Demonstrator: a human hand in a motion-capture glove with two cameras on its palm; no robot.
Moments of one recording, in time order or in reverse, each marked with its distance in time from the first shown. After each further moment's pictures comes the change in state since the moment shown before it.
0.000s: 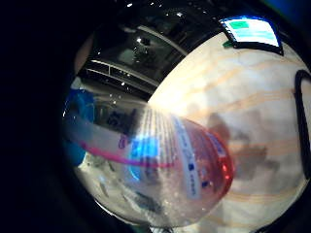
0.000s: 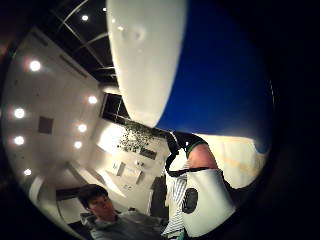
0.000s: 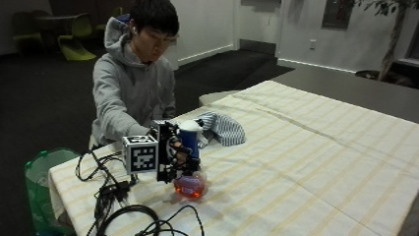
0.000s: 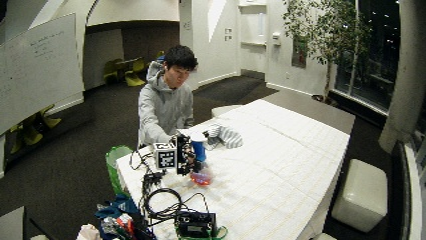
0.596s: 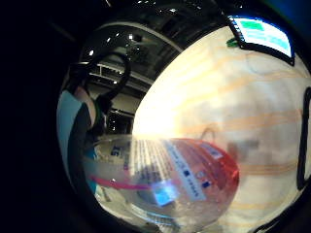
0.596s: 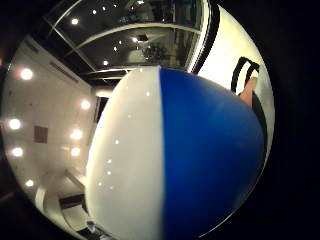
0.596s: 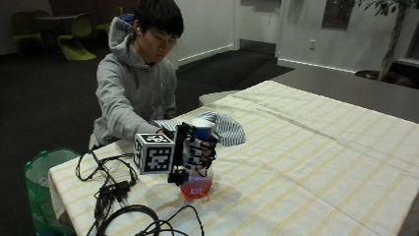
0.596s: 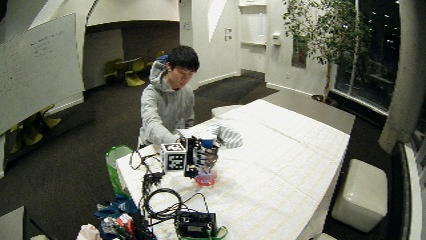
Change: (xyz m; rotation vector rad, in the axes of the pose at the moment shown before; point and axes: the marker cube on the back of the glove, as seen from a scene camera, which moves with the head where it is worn) arm -0.006 -0.040 0.023 -0.066 0.090 0.061
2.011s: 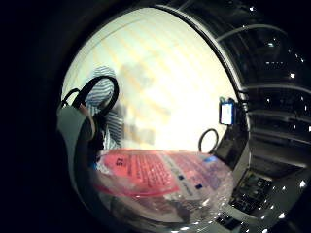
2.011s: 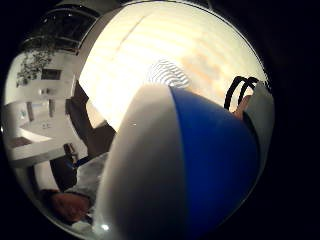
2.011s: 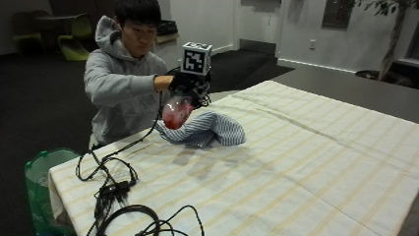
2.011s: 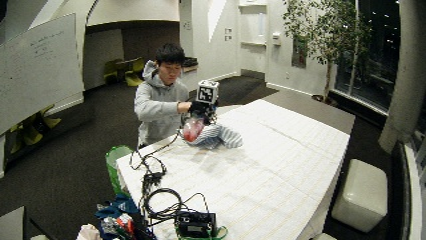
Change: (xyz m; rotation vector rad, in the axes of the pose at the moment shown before) arm -0.169 0.171 0.079 -0.748 1.175 -0.552
